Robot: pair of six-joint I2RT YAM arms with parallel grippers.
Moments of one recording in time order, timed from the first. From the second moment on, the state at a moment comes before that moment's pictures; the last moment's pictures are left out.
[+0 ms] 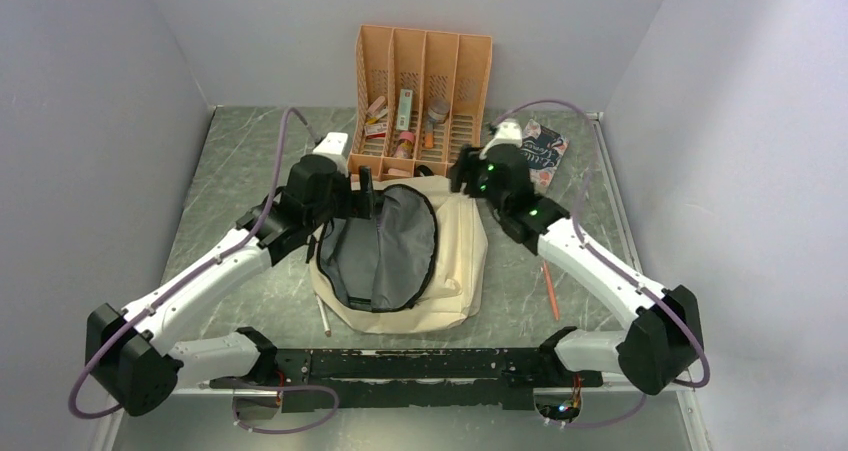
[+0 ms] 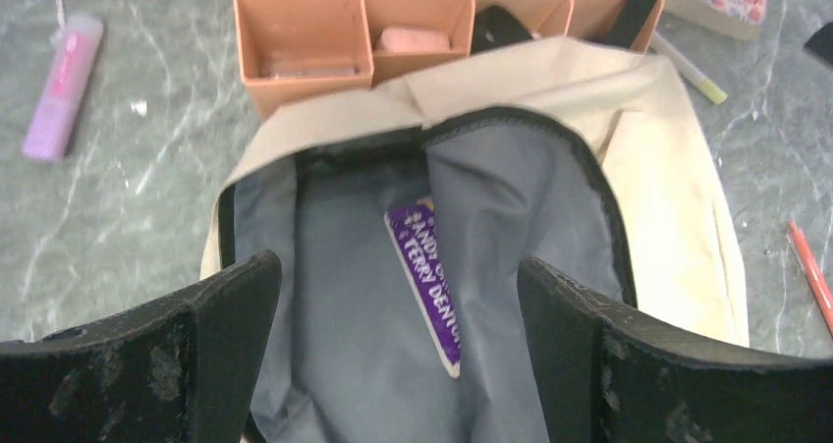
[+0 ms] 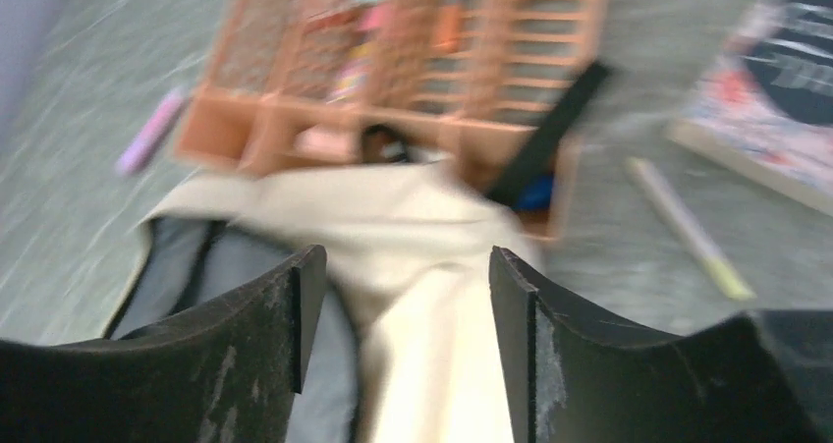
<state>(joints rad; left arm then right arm) -0.64 1.13 0.94 -0.32 -0.24 -0.37 0.63 1.26 0.98 -0.08 0.23 0.37</state>
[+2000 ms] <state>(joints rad) -0.59 1.27 1.03 -0.28 -0.08 -0.24 0.18 2.31 1.80 -0.32 0.47 0.14</state>
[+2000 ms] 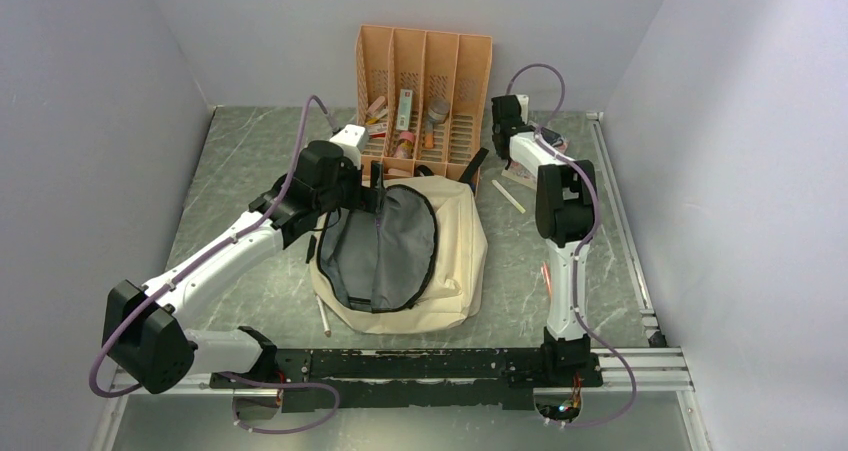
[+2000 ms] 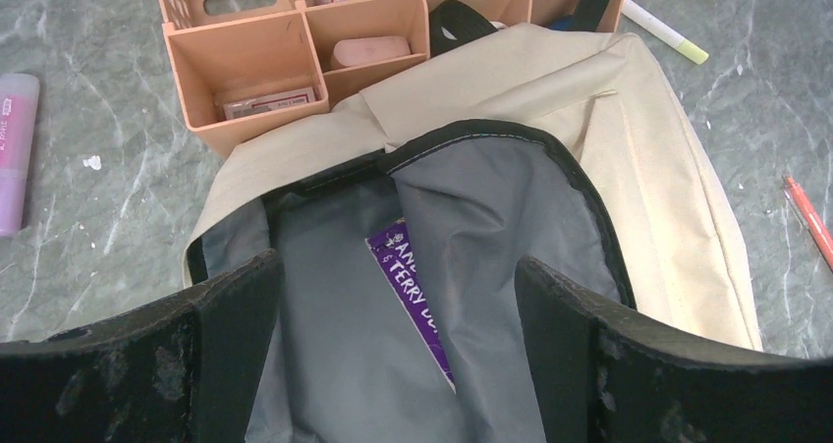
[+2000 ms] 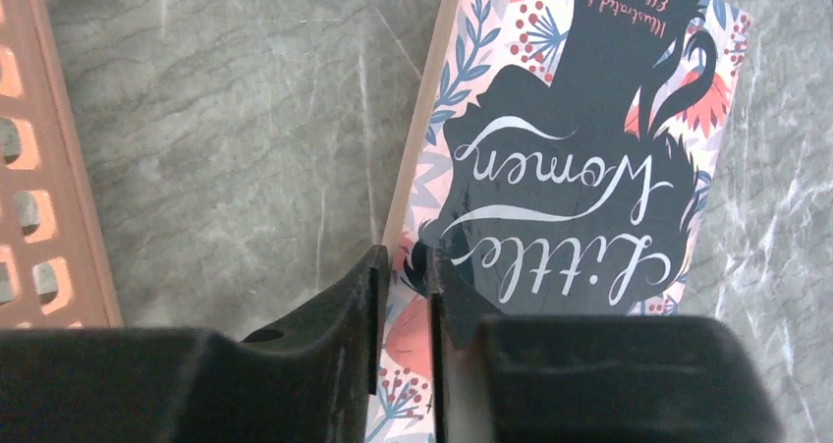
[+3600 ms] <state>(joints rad) -0.59 1.29 1.06 -0.23 0.05 -0.29 -0.18 1.69 1.11 -0.13 0.07 0.30</state>
